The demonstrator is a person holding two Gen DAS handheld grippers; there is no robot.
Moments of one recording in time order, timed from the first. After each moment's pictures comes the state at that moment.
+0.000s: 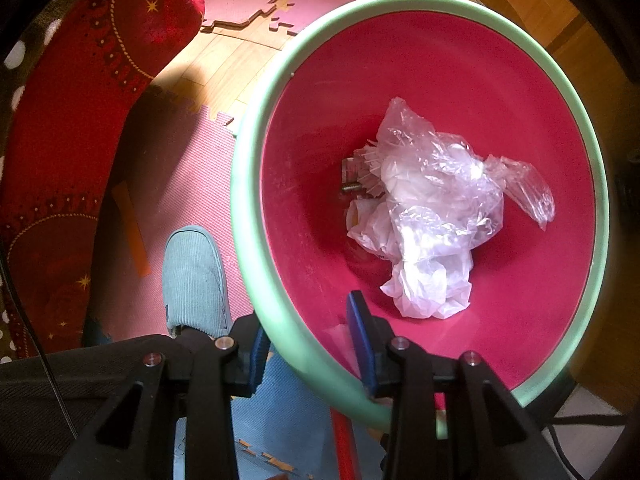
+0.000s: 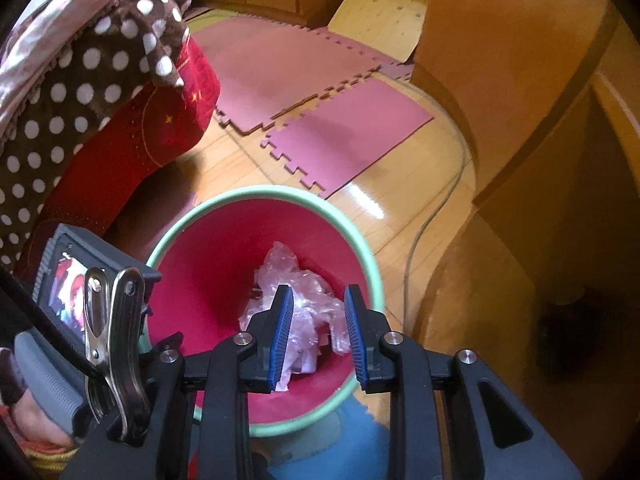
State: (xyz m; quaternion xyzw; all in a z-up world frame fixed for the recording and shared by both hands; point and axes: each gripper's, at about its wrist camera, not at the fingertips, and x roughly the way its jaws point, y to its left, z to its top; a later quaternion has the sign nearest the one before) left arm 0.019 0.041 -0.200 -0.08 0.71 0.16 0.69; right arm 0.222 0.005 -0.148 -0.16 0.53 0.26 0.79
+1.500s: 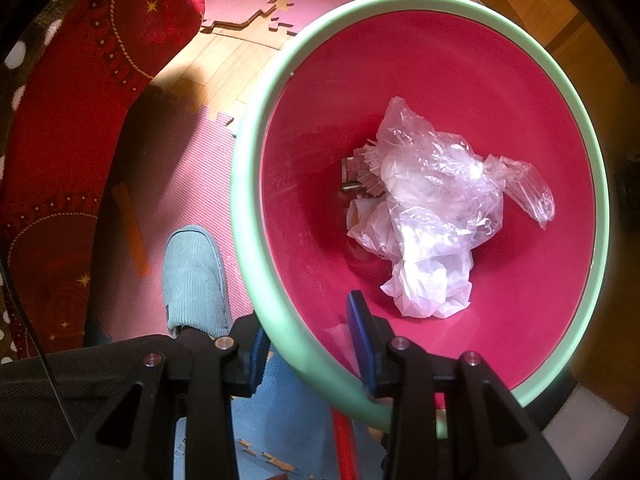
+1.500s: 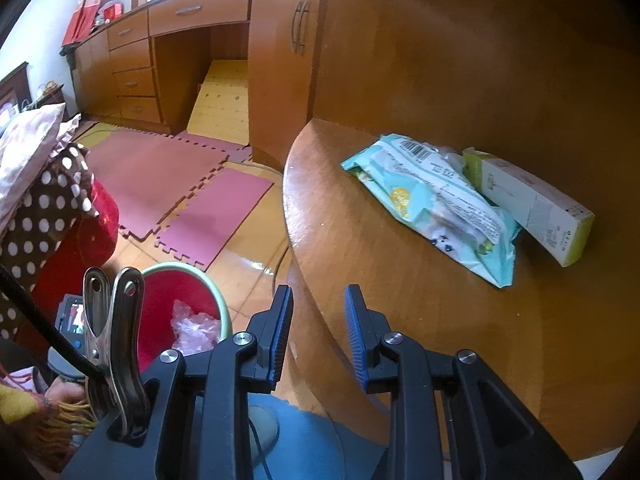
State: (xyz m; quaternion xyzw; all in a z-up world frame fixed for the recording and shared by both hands) left arm 0.018 0.041 -0.198 -0.08 0.71 0.16 0.69; right arm 0.136 -0.165 0.011 -0.07 0.42 0.04 0.91
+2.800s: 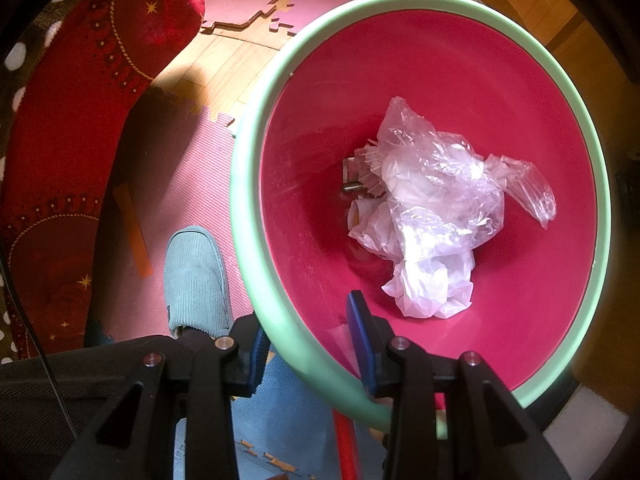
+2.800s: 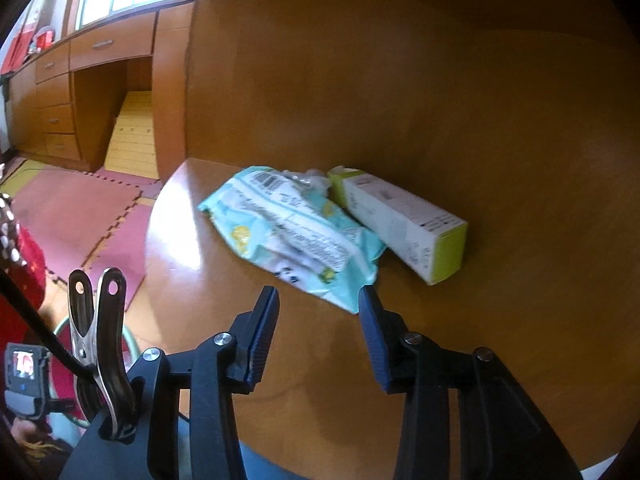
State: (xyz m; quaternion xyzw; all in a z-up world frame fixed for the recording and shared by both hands) left arm 0.018 0.040 -0.199 -0.08 0.71 0.16 0.69; right arm 0.144 -0.252 0.047 -0.08 0.37 -0.11 0.92
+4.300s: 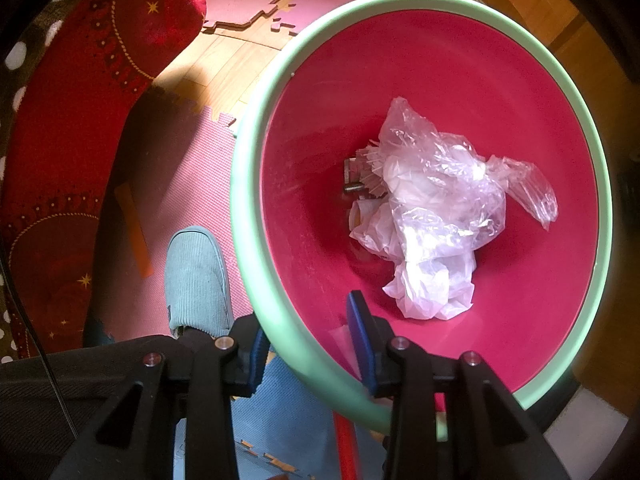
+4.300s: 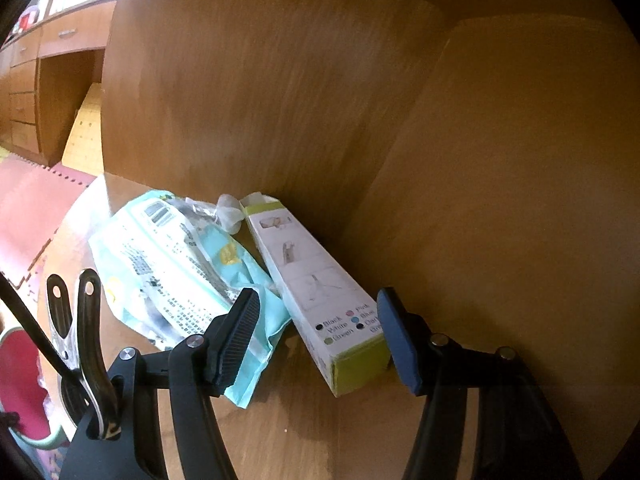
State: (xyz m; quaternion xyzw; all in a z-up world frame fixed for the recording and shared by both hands) left arm 0.018 0.041 -0.200 -0.08 0.70 0.16 0.69; right arm 0.219 -0.328 0.048 -0.13 0.36 -0.16 0.91
